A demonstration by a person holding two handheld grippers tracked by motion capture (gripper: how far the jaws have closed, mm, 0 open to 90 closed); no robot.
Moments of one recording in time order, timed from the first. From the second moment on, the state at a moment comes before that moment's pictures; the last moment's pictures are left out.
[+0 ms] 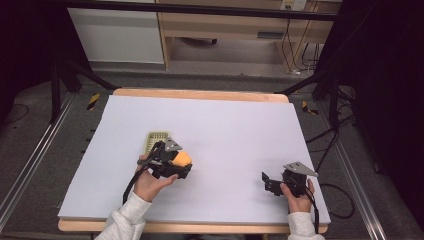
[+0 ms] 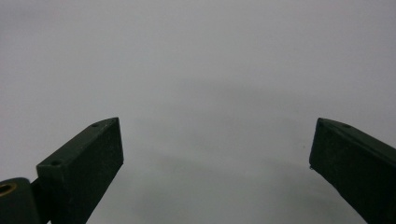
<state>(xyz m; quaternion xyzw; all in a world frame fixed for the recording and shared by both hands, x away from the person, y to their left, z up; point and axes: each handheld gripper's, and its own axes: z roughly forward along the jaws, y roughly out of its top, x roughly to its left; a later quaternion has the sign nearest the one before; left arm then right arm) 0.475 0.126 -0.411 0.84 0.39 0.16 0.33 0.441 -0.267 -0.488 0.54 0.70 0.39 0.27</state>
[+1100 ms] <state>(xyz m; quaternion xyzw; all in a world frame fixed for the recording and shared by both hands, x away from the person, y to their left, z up) 0.490 0.174 -0.395 0.80 0.45 0.19 0.36 0.440 -0.265 -0.487 0.54 0.70 0.39 0.26</state>
